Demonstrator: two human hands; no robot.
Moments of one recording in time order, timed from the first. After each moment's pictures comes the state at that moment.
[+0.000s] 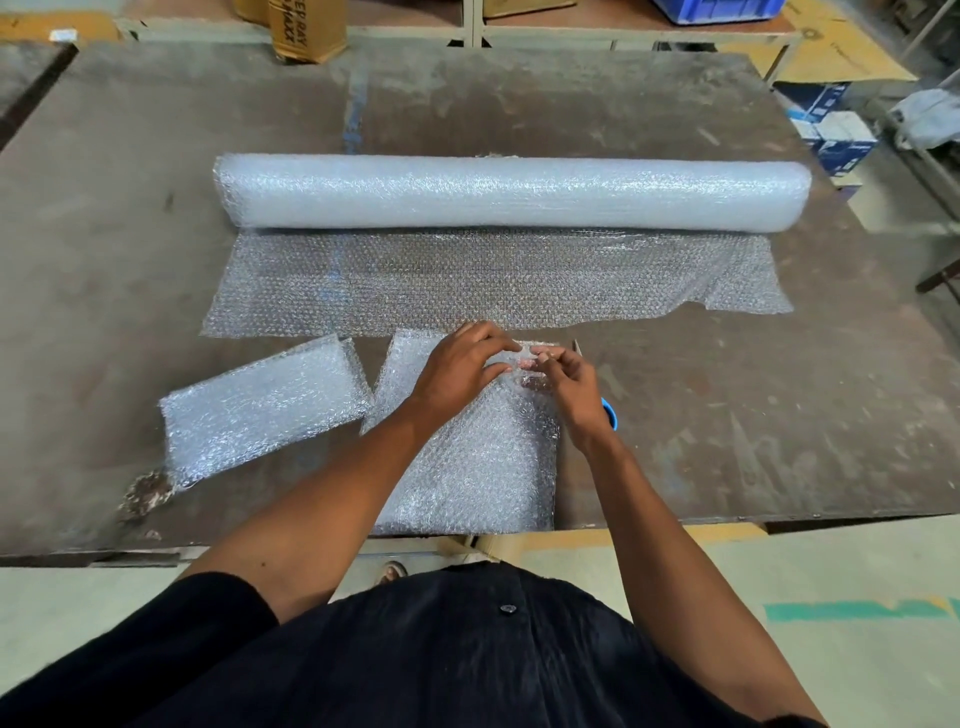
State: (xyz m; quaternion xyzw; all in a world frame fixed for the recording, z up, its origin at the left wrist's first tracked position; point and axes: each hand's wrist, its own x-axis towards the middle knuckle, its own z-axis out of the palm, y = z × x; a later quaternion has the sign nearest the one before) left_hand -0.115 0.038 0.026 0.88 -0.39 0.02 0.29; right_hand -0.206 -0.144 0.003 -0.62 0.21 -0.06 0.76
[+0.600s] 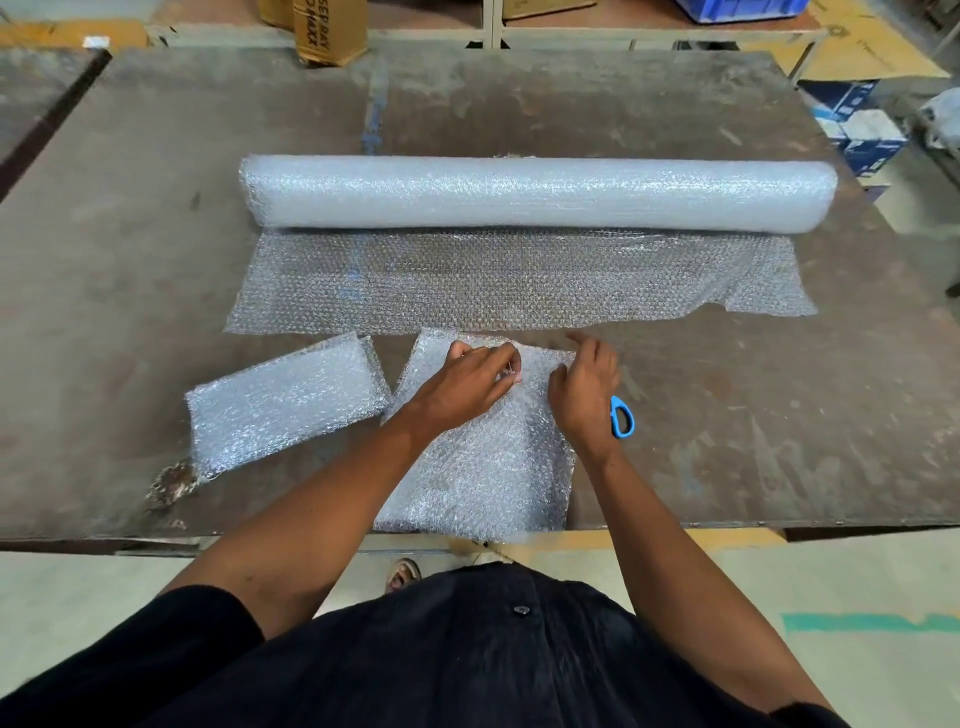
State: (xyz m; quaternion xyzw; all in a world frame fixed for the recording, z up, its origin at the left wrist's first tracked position) left_hand -0.128 0.065 0.026 0.87 -0.42 -0.03 0.26; right_hand -0.203 -0.128 0.001 -0.91 0.20 -0.18 0.31
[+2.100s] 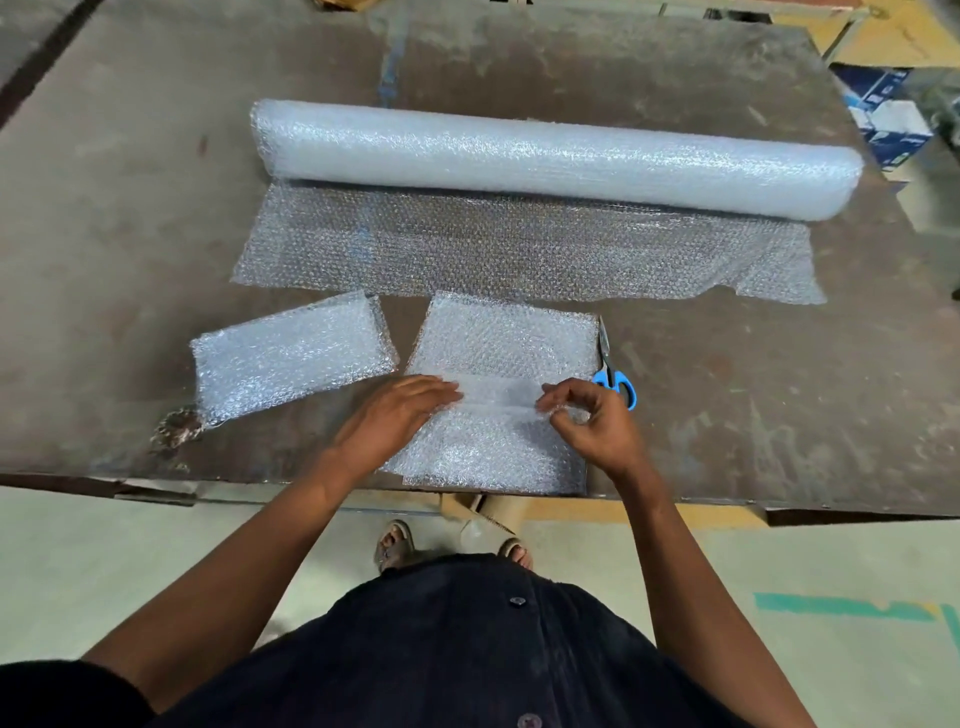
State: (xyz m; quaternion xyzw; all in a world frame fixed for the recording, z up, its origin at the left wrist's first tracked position) left_hand -0.190 0.187 -0.009 0.87 -0.41 -0.01 0.26; right_hand -0.291 -0.131 0.025 -0.84 0.06 -0.01 0.54
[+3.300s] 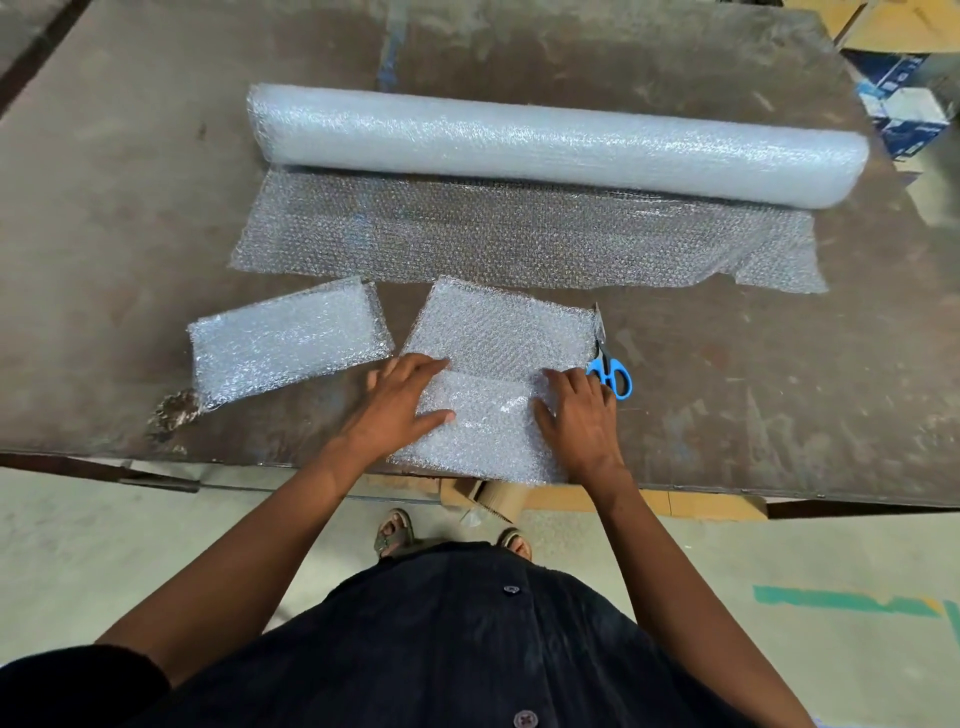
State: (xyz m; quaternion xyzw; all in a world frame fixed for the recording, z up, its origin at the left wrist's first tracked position) left_hand -0.201 0.170 -0.014 0.93 -0.27 -0.12 0.20; right_hand -0.296 -0.118 -0.012 -0.99 0.08 -0.04 0.14
